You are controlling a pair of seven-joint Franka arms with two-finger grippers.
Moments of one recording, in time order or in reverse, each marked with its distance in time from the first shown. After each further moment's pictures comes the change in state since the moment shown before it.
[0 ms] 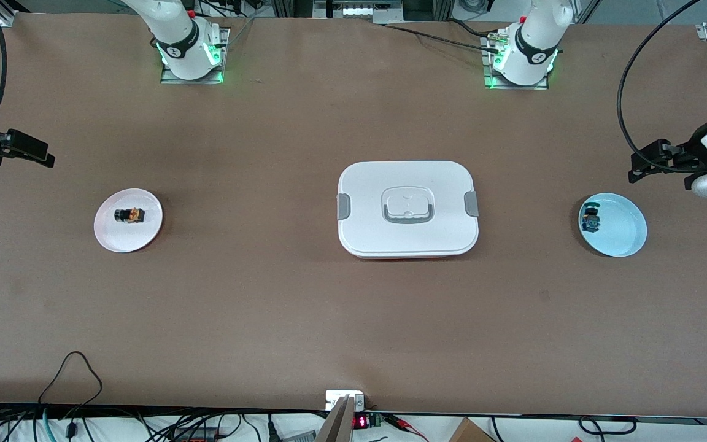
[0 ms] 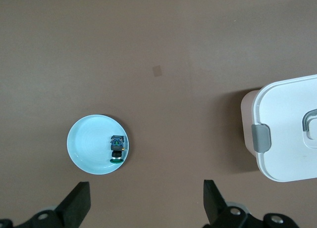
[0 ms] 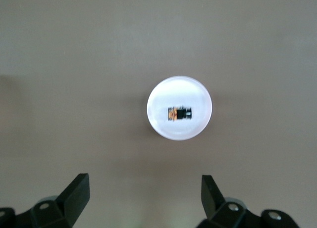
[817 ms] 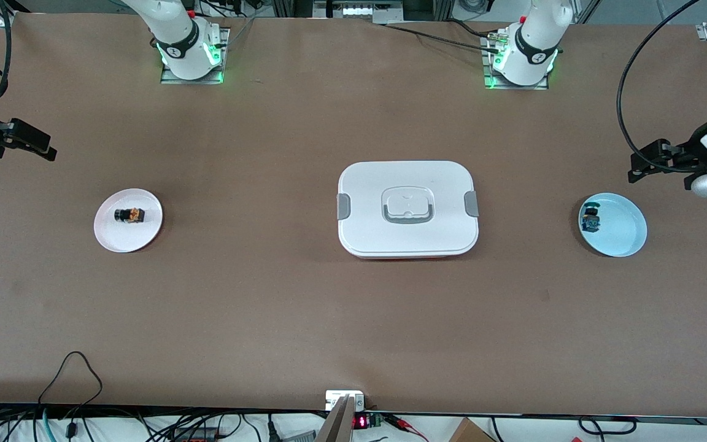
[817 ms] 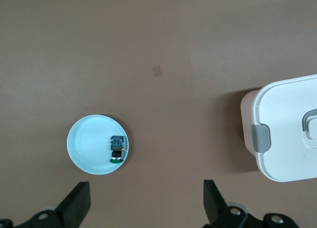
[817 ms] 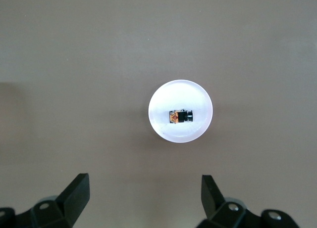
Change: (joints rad) left arm 0.000 0.000 0.000 0.000 0.000 0.000 0.000; right arm 0.003 -0.076 0.009 -0.081 -0.006 0.039 0.034
